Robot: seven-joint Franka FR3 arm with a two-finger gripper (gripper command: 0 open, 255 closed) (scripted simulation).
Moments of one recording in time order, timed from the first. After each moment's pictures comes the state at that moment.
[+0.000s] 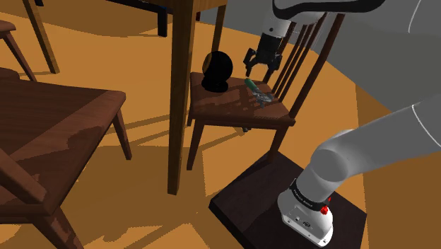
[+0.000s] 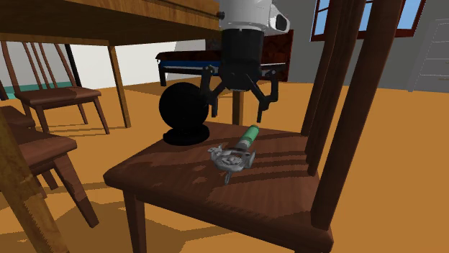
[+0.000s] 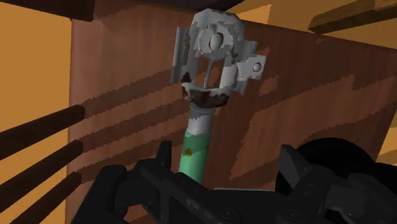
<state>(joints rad) -0.16 -0.47 -0.04 -2.23 0.04 1.73 0.34</state>
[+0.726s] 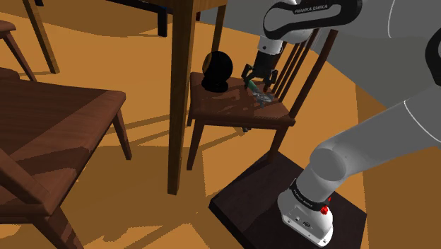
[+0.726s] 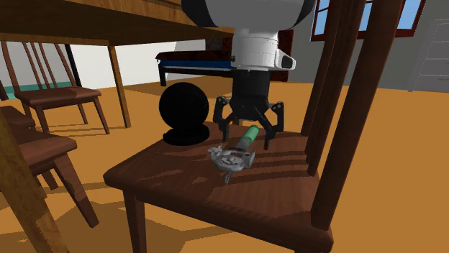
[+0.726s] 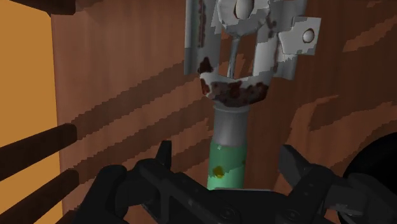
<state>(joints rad) -0.19 -0.39 -0.06 -2.31 0.04 1.84 0.39</state>
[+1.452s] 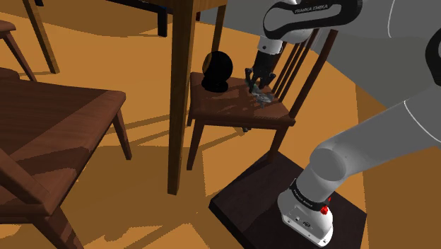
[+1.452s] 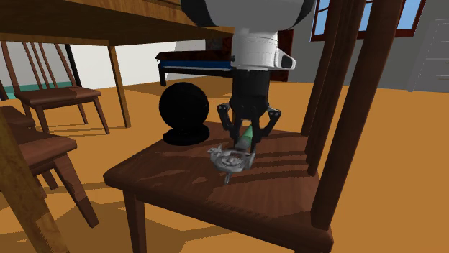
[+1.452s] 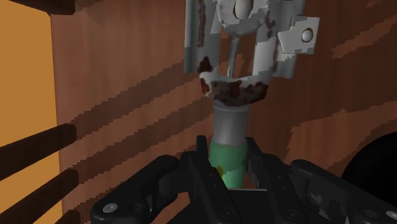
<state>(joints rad) -0.19 -0.39 -0.06 -2.31 0.04 1.84 0.39</state>
